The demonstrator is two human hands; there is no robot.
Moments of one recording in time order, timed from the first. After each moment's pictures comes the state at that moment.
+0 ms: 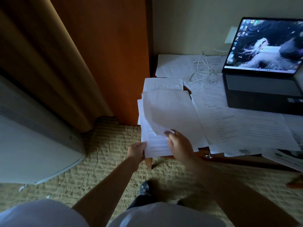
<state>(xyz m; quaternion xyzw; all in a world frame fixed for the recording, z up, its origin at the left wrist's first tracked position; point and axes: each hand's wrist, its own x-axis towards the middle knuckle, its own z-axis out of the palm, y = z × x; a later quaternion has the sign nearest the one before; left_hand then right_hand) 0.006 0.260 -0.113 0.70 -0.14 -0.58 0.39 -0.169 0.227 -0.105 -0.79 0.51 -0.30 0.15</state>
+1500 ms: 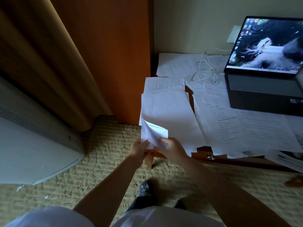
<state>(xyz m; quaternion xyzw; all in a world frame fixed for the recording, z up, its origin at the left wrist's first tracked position) 0.010 0.249 -0.115 0.65 -0.19 -0.62 0.39 -0.144 0.226 -0.119 -0.69 0.54 -0.18 0.43</state>
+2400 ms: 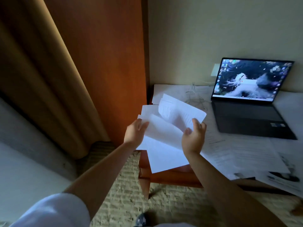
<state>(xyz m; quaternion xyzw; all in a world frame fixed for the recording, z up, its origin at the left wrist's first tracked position) 0.022 0.160 -0.006 0.68 -0.59 -0.24 0.37 -0.172 0.162 -0.018 -0.53 0.67 -0.52 0.06</state>
